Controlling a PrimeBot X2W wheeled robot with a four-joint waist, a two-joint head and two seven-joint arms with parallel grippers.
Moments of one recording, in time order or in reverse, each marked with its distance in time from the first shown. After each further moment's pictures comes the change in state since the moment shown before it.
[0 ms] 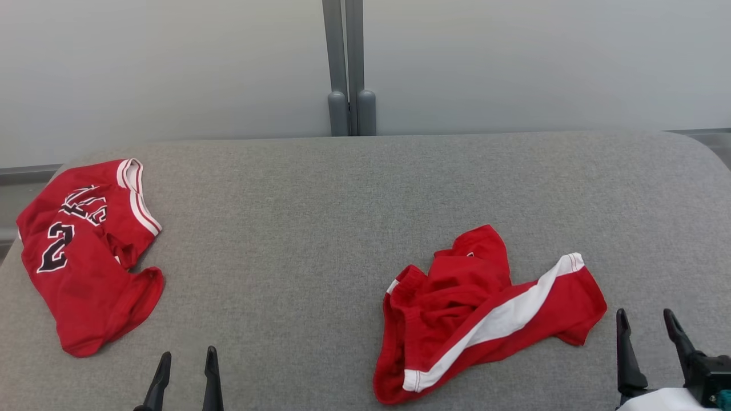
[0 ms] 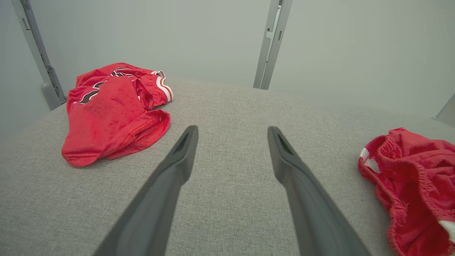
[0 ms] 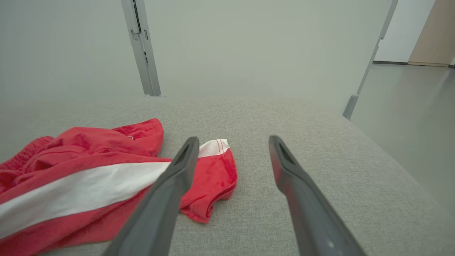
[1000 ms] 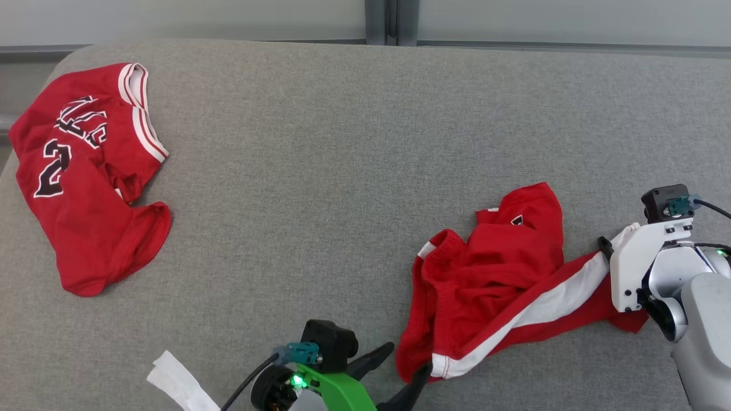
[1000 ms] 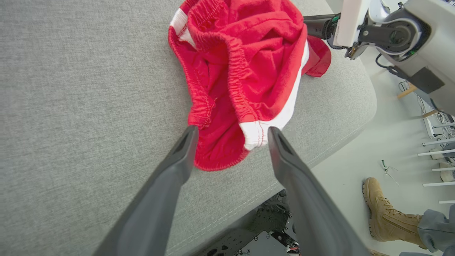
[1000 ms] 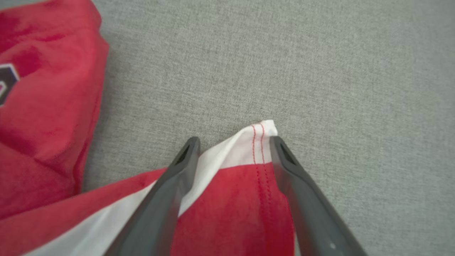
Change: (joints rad) left arm -0.214 0.036 -0.547 -0.212 -0.294 -0.042 0.737; right arm -0.541 -0.250 0.218 0.361 0.109 0.000 0.710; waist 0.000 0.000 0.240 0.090
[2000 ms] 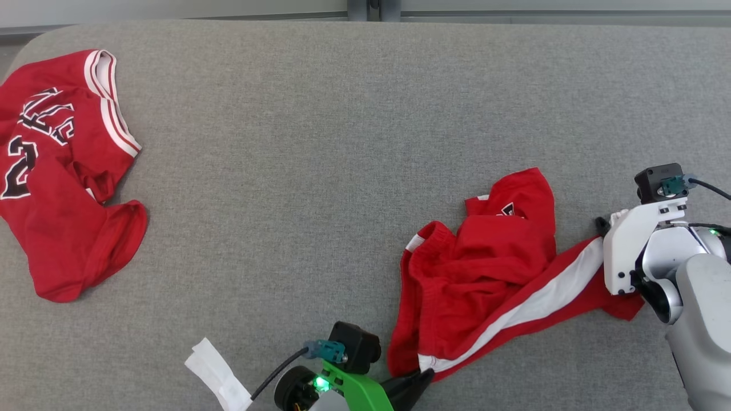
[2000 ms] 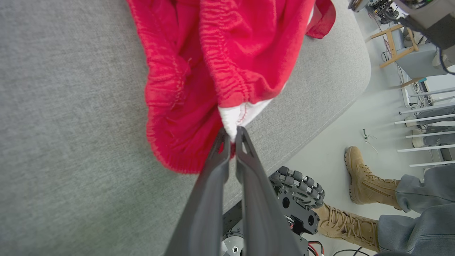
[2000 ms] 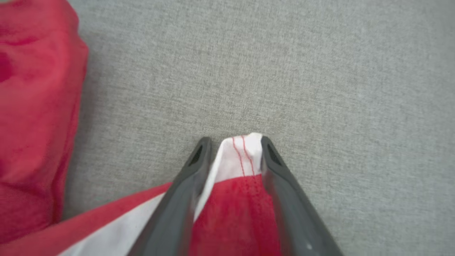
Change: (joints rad) left arm -0.112 0.031 -0.133 0.165 -0.095 0.000 -0.053; right arm -0.049 -0.007 0.037 -0.011 0.022 0.000 0.041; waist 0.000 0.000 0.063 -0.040
